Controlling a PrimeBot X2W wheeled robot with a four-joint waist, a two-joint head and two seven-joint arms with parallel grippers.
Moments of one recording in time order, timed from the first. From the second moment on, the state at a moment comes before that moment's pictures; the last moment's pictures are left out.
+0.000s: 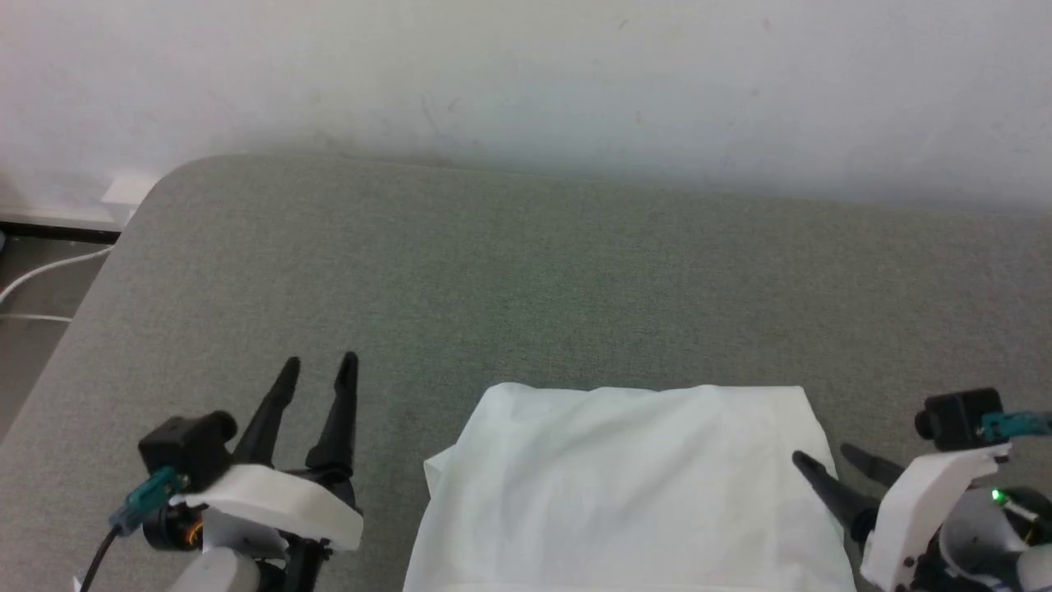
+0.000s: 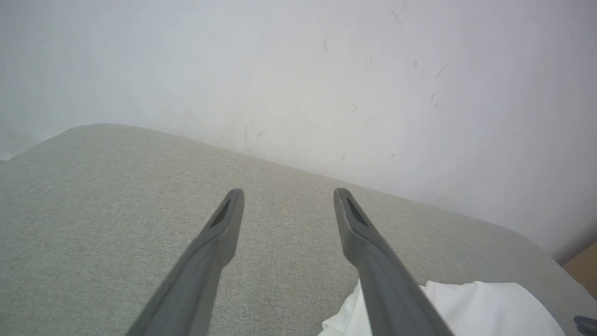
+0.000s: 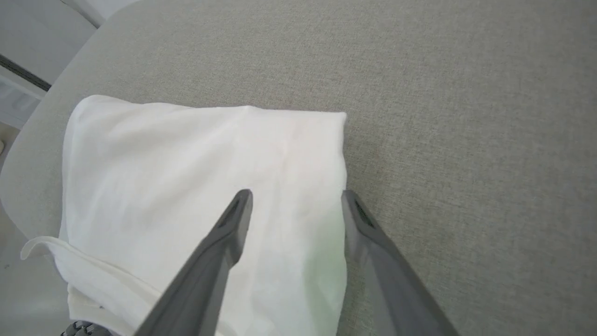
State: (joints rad) left arm -0.12 0.46 -0.45 0.02 -0.82 0.19 -0.24; right arm -0.02 -0.38 0.14 0.05 0.67 0.13 0.48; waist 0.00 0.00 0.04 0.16
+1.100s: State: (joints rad) left arm 0.01 0.10 -0.04 0.10 -0.38 0.01 -0.26; right arm -0.03 -0.12 0.00 0.28 0.48 0.14 0.43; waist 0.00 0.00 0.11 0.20
